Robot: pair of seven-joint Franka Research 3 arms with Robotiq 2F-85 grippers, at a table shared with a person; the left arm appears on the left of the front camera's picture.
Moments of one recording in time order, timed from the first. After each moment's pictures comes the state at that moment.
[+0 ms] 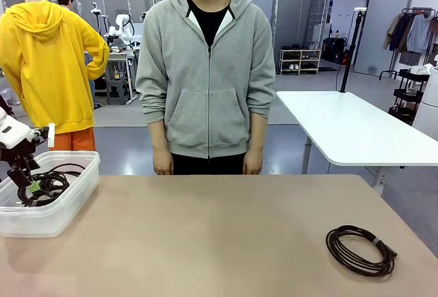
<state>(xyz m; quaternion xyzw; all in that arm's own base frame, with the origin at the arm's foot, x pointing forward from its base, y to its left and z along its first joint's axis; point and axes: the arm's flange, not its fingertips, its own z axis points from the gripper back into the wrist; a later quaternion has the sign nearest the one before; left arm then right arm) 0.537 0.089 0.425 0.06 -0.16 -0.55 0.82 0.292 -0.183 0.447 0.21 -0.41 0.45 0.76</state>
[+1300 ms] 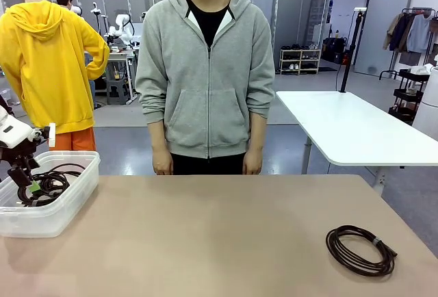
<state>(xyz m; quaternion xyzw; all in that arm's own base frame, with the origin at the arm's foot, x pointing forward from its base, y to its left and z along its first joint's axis) 0.538 0.087 0.426 0.07 -0.16 -0.54 0.82 0.292 -0.184 0.447 0.21 -0.41 0.45 0.76</state>
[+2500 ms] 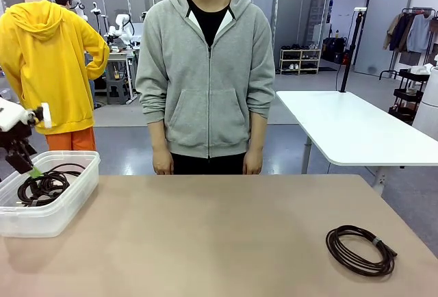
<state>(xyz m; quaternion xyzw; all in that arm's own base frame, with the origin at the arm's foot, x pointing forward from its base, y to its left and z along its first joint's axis) 0.484 0.061 0.496 0.04 -0.24 -0.49 0.84 0.292 -0.183 0.447 0.21 -0.41 0.45 0.76</state>
